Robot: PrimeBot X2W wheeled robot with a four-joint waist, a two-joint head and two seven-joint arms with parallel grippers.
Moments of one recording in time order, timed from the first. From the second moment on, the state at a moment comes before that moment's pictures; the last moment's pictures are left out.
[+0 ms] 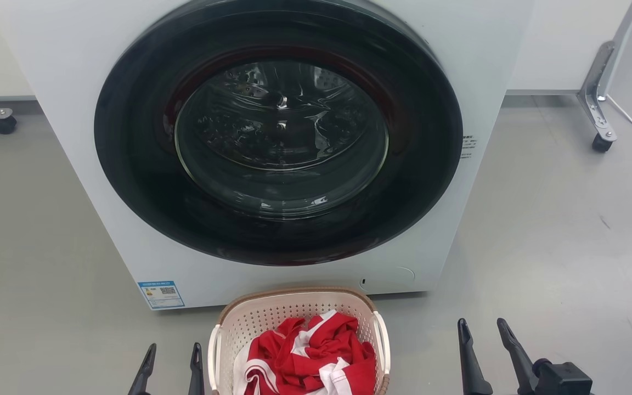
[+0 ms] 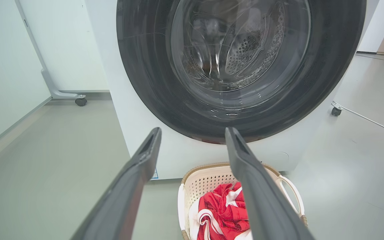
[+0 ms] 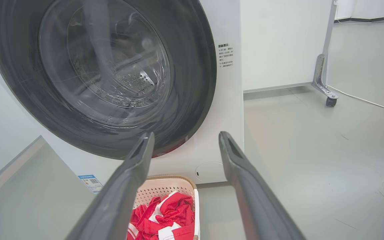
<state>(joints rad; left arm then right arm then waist) 0.11 0.11 -0.22 0.18 -0.24 0.12 -0.25 0.01 -0.10 0.34 0.19 0.37 -0.12 -0.25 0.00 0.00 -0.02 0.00</state>
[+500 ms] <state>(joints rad) 0.14 0.09 -0.20 0.15 -0.20 0.12 -0.25 0.04 -0.08 0.31 0.16 0.31 -0.12 -0.25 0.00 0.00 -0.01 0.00</state>
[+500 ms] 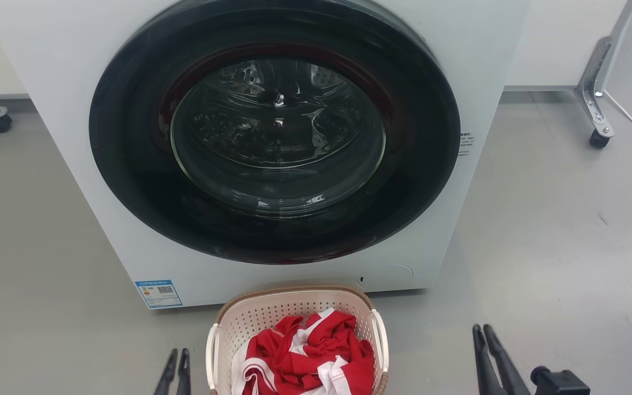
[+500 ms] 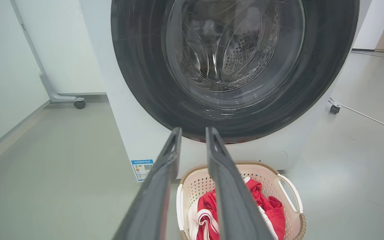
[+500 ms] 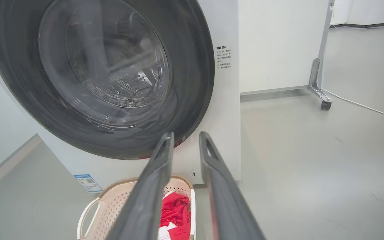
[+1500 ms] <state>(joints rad) 0.10 0.08 -0.12 0.21 -0.57 0.06 -0.14 0.03 -0.07 0.19 0.21 0.65 -0.06 -0.15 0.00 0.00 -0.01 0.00</state>
